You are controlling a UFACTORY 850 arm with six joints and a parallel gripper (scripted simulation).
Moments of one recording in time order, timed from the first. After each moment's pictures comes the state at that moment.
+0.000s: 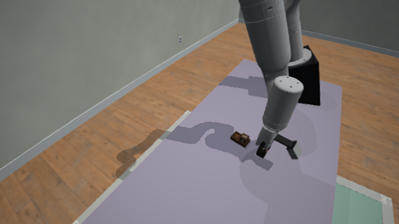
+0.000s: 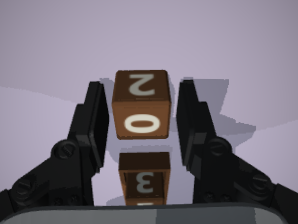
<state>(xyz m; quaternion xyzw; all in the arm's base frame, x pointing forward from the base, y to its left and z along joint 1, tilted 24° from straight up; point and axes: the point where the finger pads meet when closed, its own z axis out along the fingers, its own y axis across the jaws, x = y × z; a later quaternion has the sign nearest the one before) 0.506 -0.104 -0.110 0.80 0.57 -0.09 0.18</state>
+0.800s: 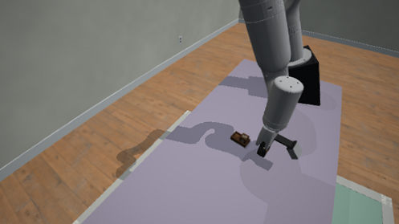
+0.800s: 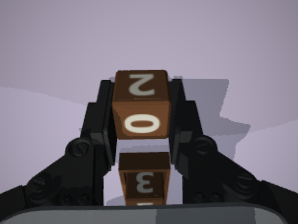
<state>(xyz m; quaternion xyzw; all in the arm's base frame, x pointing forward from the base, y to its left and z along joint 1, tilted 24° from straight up) 0.506 -0.105 -0.110 0.80 0.57 -0.09 0.18</state>
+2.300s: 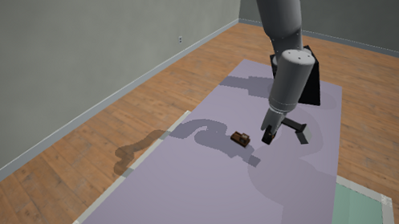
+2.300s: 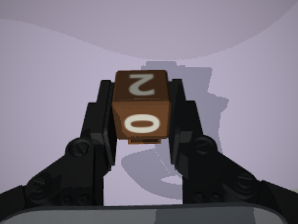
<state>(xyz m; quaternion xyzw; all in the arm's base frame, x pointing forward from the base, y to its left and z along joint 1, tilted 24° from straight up) 0.501 -0.072 -0.035 0.80 0.57 -0.09 0.18</state>
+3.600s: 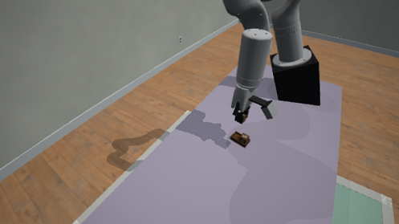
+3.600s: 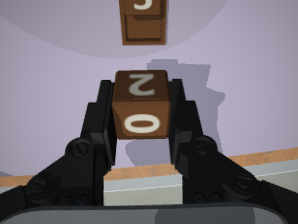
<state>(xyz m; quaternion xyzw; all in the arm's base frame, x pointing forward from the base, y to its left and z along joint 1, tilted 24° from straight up) 0.455 -0.168 0.034 0.80 0.57 -0.09 0.18</state>
